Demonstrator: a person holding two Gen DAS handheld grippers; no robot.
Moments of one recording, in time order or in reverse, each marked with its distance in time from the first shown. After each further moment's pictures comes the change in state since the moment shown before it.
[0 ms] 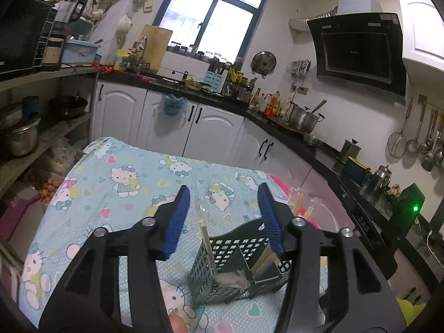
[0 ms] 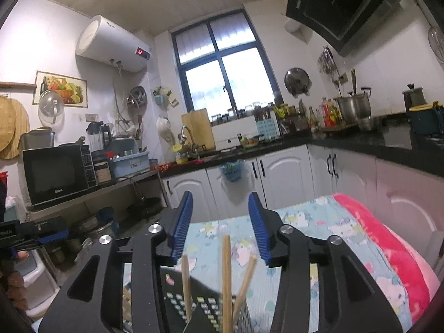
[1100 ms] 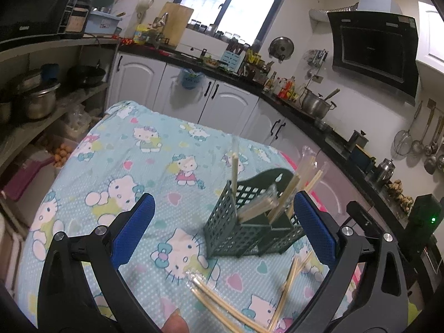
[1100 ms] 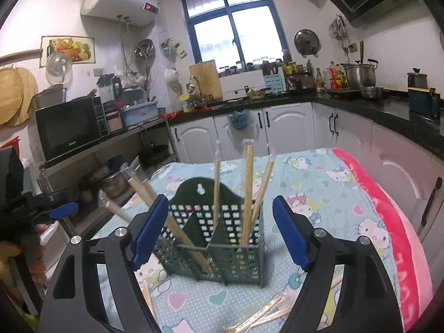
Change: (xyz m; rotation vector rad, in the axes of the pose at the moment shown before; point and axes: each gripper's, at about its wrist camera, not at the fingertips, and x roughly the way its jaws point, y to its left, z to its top) left arm -0.037 0.029 -0.047 -0.088 0.114 0.049; right arm -0.063 0.041 -0.031 -0.047 0.276 0.022
